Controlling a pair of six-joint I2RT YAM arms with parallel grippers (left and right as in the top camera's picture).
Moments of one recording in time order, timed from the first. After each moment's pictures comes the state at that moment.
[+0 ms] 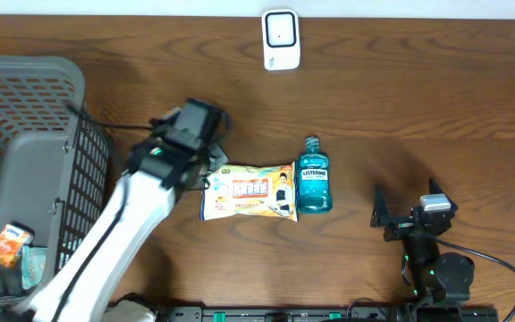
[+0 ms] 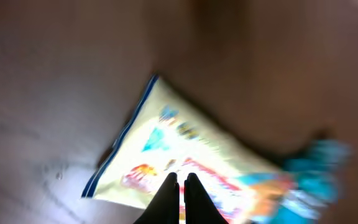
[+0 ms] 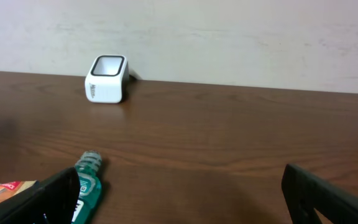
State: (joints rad) left arm -0.42 1.38 1.13 -0.89 -0.09 -0.99; right arm 0.00 0.01 0.01 -0.06 -0.11 -0.01
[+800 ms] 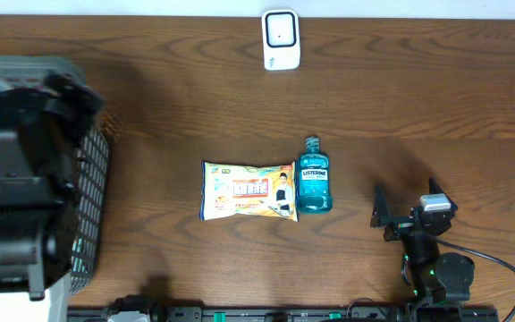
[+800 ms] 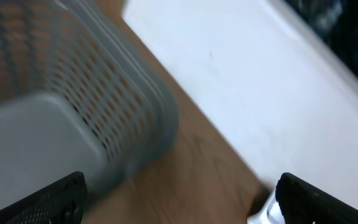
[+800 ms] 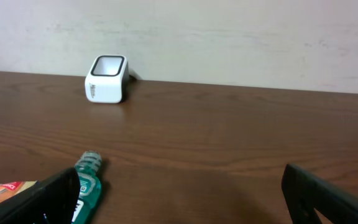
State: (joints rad) left arm 0.02 1.05 1.51 -0.93 -0.37 -0.79; right arm 0.00 0.01 0.01 -0.06 -0.11 -0.01
